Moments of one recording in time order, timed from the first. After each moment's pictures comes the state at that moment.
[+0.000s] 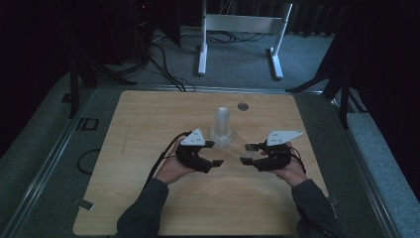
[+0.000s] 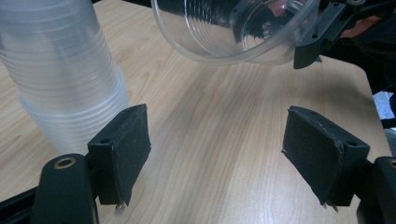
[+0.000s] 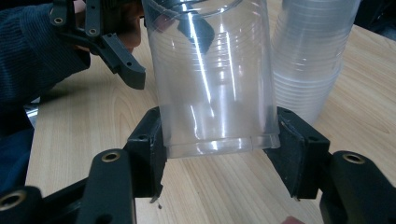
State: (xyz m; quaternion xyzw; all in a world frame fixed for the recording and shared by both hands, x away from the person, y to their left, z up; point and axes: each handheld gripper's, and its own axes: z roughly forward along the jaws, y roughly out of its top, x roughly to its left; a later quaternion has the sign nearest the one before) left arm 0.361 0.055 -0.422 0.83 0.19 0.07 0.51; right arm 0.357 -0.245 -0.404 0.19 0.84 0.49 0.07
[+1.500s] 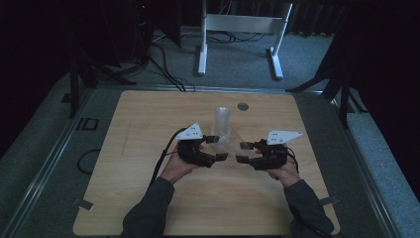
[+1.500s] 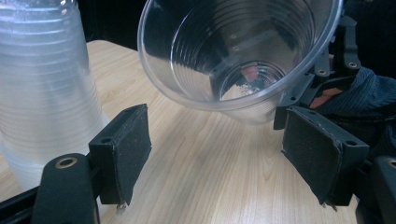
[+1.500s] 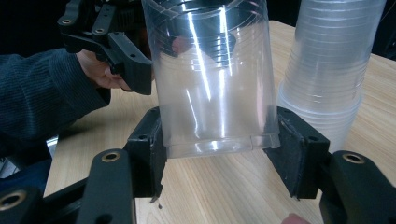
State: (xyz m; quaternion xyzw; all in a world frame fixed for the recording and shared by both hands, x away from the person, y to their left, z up) left arm 0.365 0.054 -0.412 0.78 0.19 0.04 0.59; right arm 0.360 -0.238 -0.410 0.18 0.81 0.56 0.05
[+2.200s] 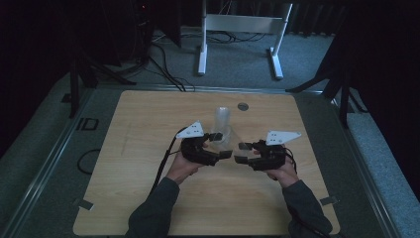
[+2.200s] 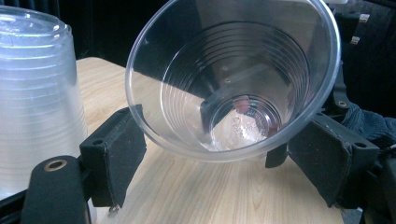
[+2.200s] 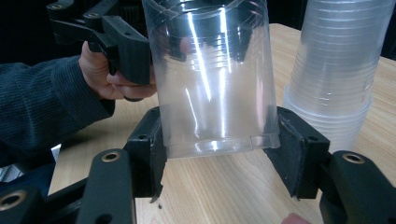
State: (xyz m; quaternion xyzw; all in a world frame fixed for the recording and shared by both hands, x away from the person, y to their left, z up) left arm 0.367 0.045 -0.412 0.75 0.20 0.02 0.63; right arm 0.360 -0.235 -0.413 0.18 0.80 0.57 0.04
